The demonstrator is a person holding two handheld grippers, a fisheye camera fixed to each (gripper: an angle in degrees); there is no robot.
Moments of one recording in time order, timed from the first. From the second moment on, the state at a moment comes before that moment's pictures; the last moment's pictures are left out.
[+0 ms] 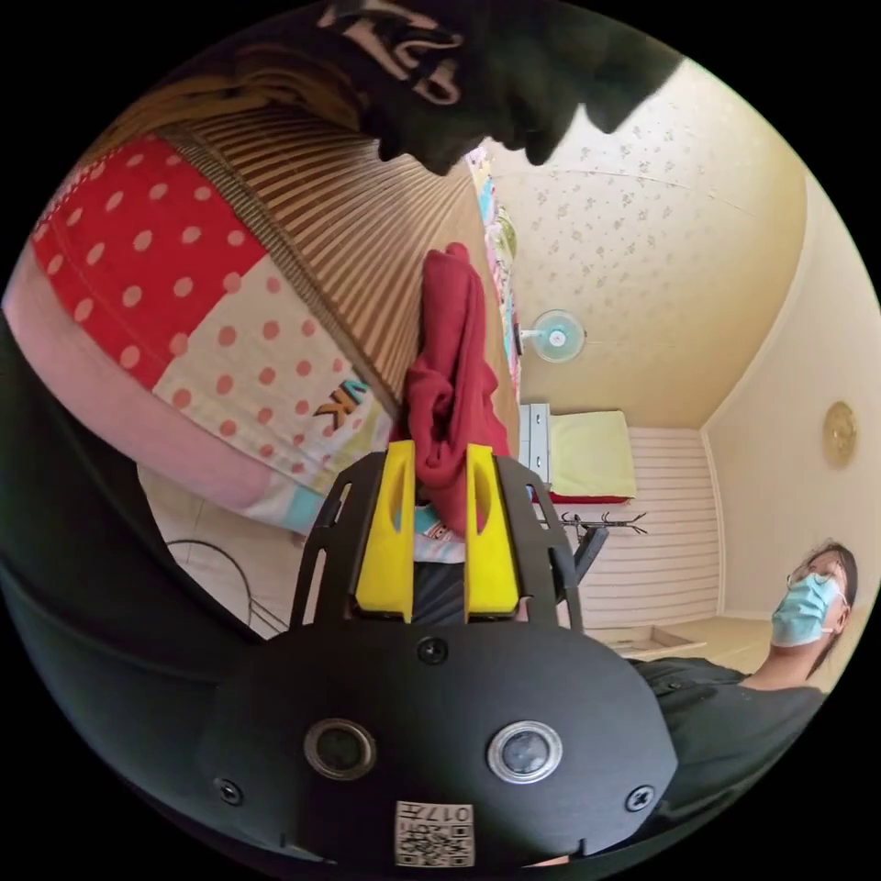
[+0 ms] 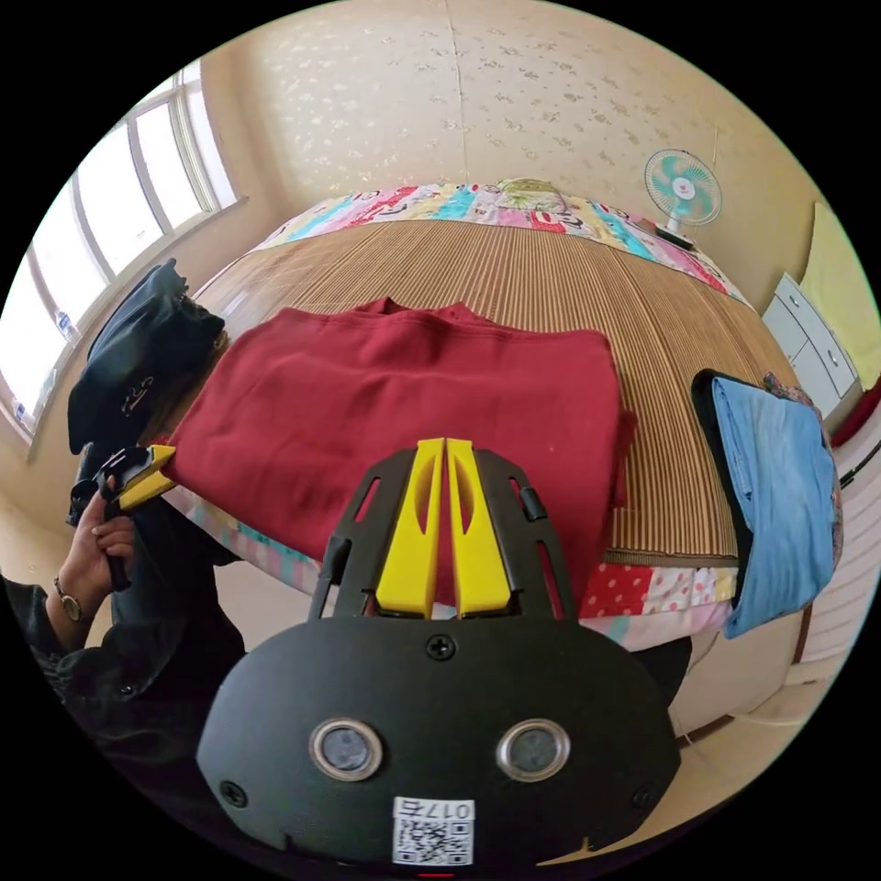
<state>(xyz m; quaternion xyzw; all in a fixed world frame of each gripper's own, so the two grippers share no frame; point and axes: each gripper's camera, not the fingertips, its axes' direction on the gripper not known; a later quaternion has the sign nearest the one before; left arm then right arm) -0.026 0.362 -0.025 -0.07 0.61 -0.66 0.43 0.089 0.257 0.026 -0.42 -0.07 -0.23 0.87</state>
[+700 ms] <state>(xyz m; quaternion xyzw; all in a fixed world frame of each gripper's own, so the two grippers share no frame) 0.092 -0.012 -0.136 0.07 0.77 -0.22 0.59 0.262 0.177 0.012 -0.40 -0.12 -0.01 0.91</state>
